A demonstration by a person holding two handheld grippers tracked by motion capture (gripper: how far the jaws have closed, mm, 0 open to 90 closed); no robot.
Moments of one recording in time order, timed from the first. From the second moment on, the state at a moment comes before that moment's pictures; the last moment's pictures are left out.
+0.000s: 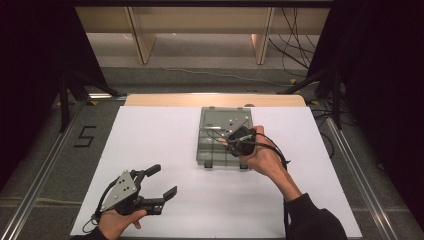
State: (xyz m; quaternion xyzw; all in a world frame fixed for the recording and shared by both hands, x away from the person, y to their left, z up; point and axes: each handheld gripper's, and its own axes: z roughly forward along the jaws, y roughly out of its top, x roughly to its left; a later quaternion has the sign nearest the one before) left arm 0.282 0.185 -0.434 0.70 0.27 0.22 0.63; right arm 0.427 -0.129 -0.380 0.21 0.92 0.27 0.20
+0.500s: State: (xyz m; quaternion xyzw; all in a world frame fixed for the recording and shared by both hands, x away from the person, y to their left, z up) left arm 0.282 0.184 -0.434 0.70 0.27 0.22 0.63; right arm 0.459 -0.135 -0.389 0.22 0.91 0.28 0.22
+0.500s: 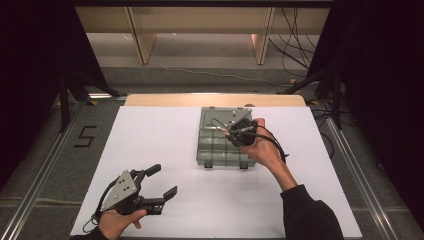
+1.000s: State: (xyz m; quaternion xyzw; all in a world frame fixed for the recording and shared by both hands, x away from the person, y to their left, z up) left arm 0.282 0.185 -0.433 0.70 0.27 0.22 0.63; right arm 0.476 -0.140 -0.399 0.22 0.91 0.27 0.23
